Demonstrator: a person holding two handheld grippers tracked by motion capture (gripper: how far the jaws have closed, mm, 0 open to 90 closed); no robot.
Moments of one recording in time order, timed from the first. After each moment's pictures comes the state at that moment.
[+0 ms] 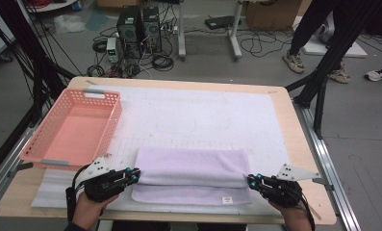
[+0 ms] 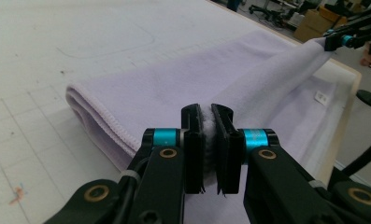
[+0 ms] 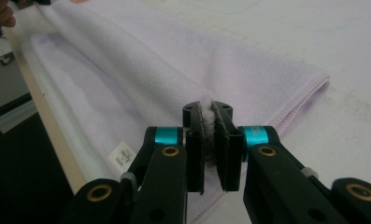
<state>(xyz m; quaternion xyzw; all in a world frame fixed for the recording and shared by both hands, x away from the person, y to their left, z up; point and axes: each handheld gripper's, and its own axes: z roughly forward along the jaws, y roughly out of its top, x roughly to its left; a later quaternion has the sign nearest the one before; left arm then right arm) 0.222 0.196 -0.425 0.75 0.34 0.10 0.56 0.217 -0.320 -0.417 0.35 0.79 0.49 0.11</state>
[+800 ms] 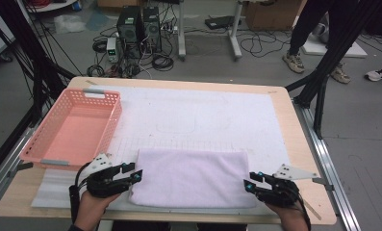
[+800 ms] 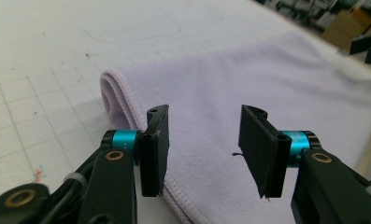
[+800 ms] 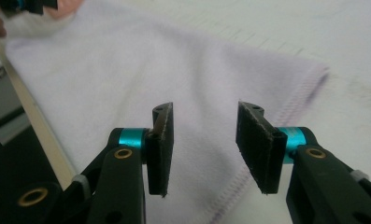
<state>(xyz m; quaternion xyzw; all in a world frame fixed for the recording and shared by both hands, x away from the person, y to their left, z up) 0.237 0.184 -0.431 0.75 0.40 0.12 0.52 0.222 -0.309 -0.425 0.38 0.79 0.48 0.11</state>
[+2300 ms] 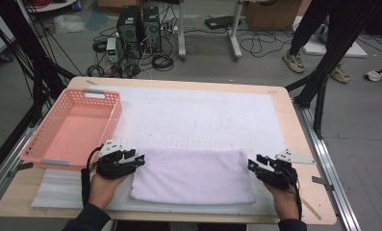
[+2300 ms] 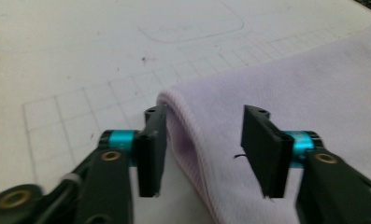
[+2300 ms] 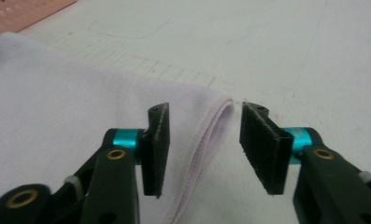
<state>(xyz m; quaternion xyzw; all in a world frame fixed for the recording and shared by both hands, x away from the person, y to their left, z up) 0.293 0.177 -0.433 0.74 0.45 0.16 0.47 0.263 -0.318 -0.424 0.47 0.73 0.47 0.19</state>
